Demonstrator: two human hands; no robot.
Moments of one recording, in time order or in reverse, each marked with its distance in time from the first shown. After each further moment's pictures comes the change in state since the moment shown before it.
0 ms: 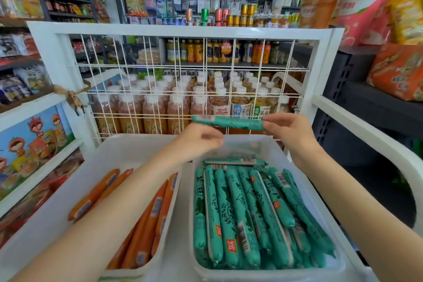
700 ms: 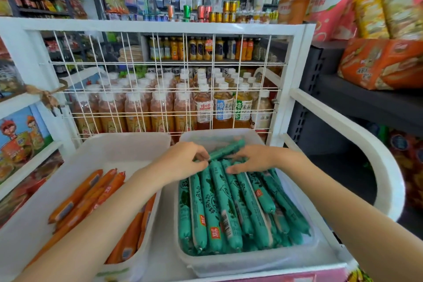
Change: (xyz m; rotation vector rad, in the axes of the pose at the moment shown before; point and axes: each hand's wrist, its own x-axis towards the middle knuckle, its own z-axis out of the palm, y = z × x) left_hand -0.012 -0.018 0.020 0.503 -0.204 0.111; right_hand 0.001 0.036 0.008 -1.177 -0.900 -0.015
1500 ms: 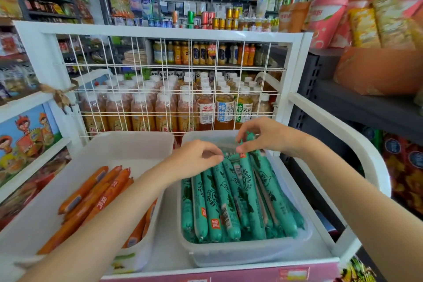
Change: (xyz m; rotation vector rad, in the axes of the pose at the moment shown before) left_hand -0.010 0.014 0.003 -0.187 0.046 0.102; right_hand -0.057 -0.014 -0.032 0.562 0.353 -0.179
